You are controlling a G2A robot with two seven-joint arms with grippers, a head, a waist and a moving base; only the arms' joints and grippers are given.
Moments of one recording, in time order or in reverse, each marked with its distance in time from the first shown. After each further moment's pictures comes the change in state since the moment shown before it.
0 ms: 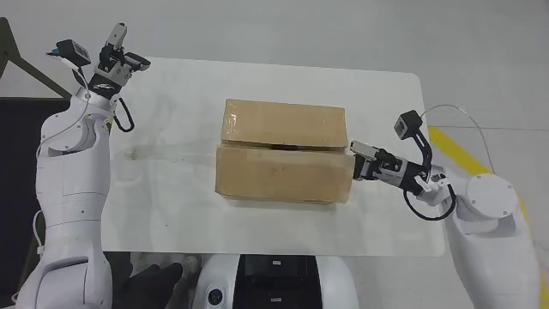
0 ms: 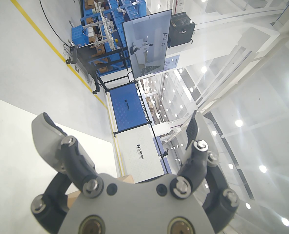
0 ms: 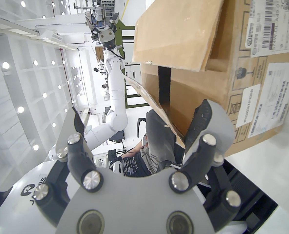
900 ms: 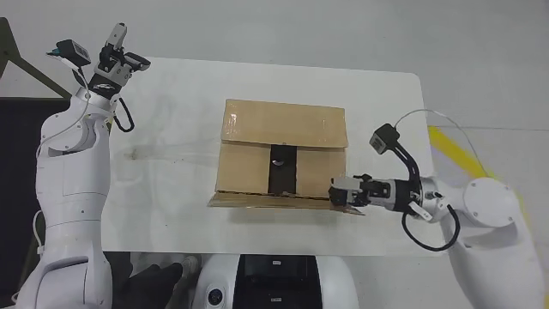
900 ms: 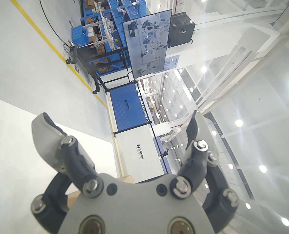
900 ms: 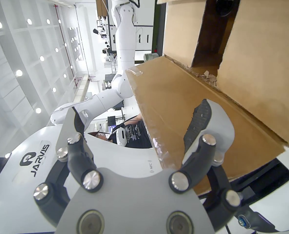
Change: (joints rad) left arm 0.000 0.000 0.000 0.000 0.000 0.000 0.000; right arm -0.008 0.039 -0.084 -0.157 0.019 0.084 0.154
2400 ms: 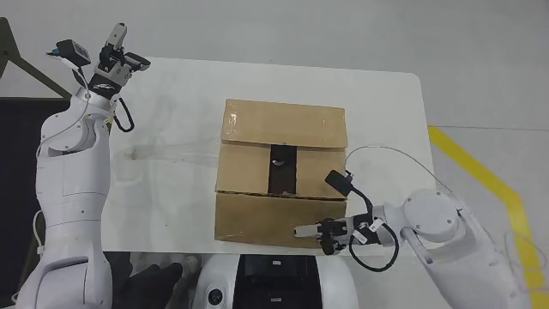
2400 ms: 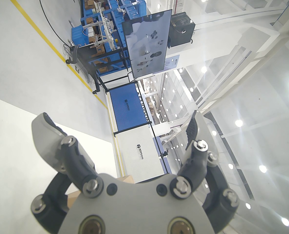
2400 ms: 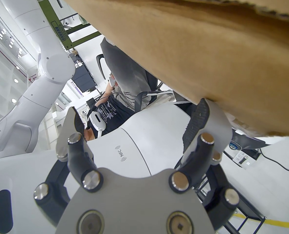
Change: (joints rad) left arm 0.000 0.000 0.000 0.000 0.000 0.000 0.000; right arm 0.018 0.099 -0.272 -0.015 -0.293 0.273 0.061
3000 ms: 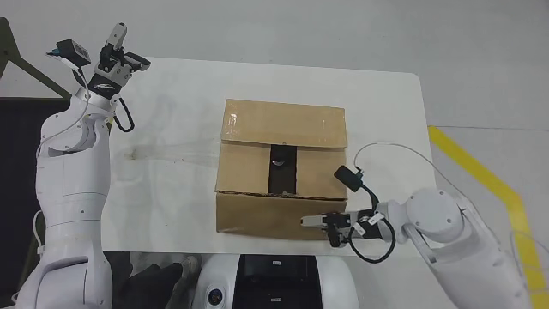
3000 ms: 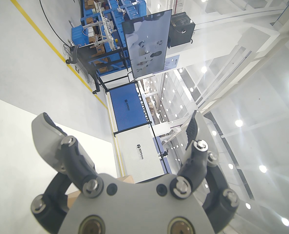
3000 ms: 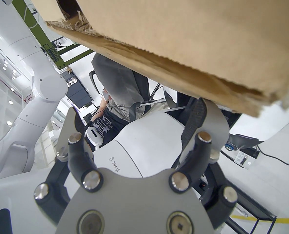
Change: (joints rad) left arm 0.000 0.000 0.000 0.000 0.000 0.000 0.000; right arm 0.002 0.032 0.001 0.009 -0.036 0.052 -0.071
